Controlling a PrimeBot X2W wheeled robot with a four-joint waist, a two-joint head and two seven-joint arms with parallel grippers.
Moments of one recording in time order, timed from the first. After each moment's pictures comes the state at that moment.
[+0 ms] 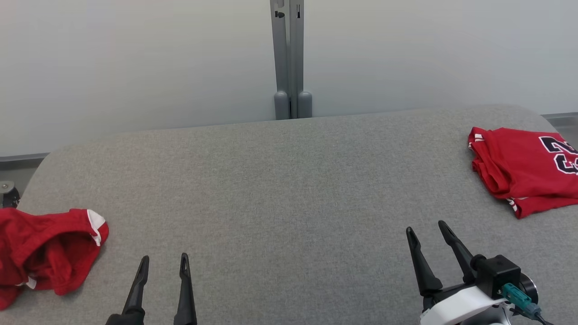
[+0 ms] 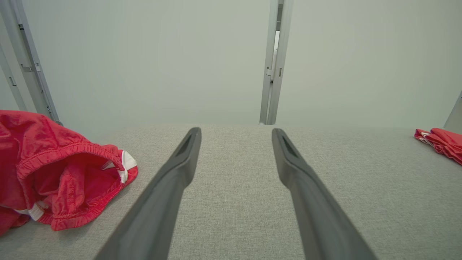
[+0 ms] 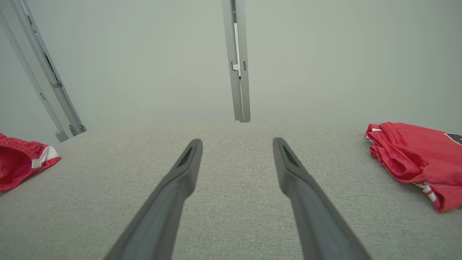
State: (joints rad) left arm 0.21 0.05 -0.13 0.00 -0.16 0.04 -0.26; right arm 0.05 -0.11 0.15 0.17 0.20 0.13 -0.26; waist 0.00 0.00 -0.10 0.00
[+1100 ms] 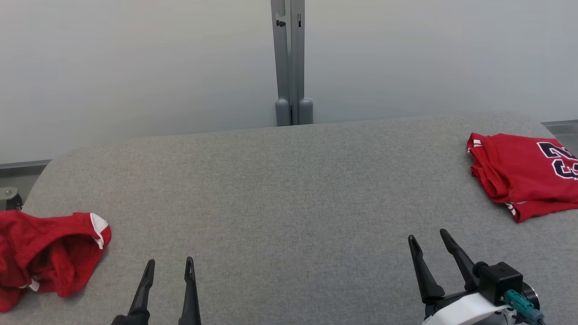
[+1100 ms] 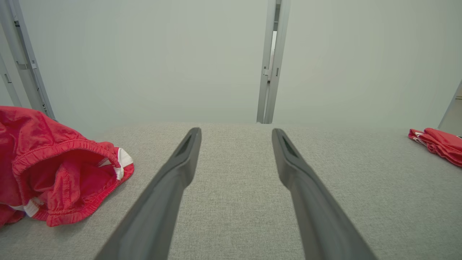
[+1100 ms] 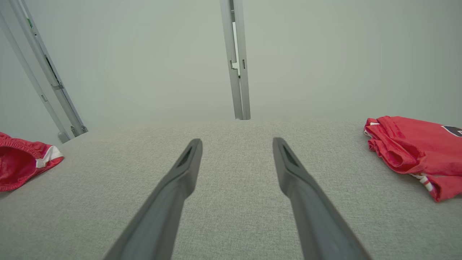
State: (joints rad) left arm 0.21 0.05 -0.14 0.02 -0.17 0.04 -0.26; right arm 0.08 -0.12 0.15 0.17 0.22 0.13 -0.26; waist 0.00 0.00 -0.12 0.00
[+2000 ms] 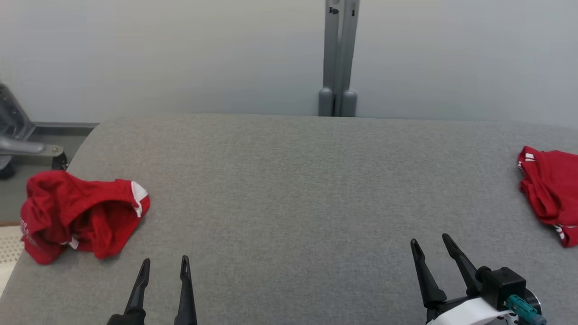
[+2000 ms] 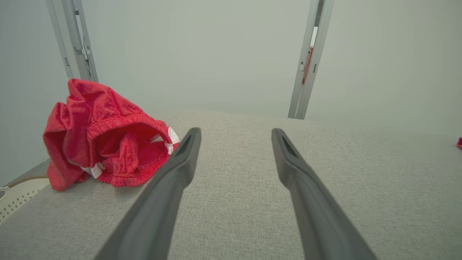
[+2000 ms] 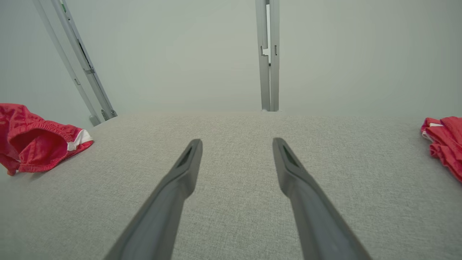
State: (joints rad) left arm 0.21 0.05 -0.13 0.02 -0.17 0.04 -0.26; right arm 0.10 -0.11 0.14 0.16 0.23 0.13 -0.26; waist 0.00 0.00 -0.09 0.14
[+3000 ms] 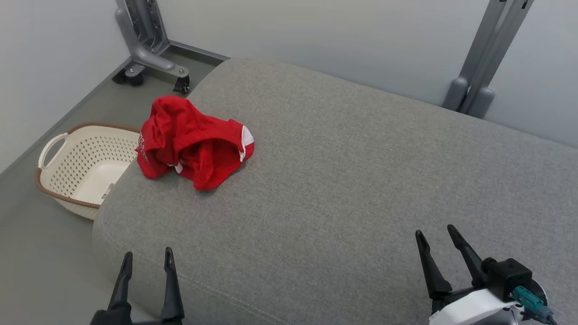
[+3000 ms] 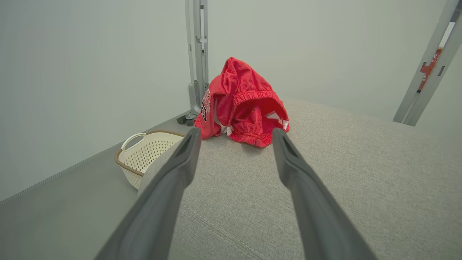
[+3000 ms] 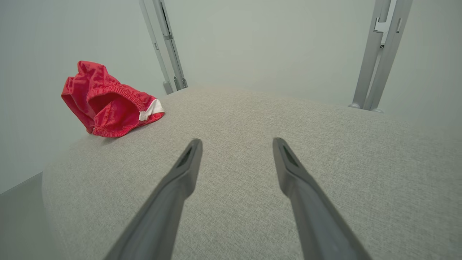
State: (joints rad) left arm 0.20 0.05 -0.09 -0.01 -0.16 0.06 -0.26; right arm 0.07 -0.12 0.14 0.17 0.24 0.13 -0.26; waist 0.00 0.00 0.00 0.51
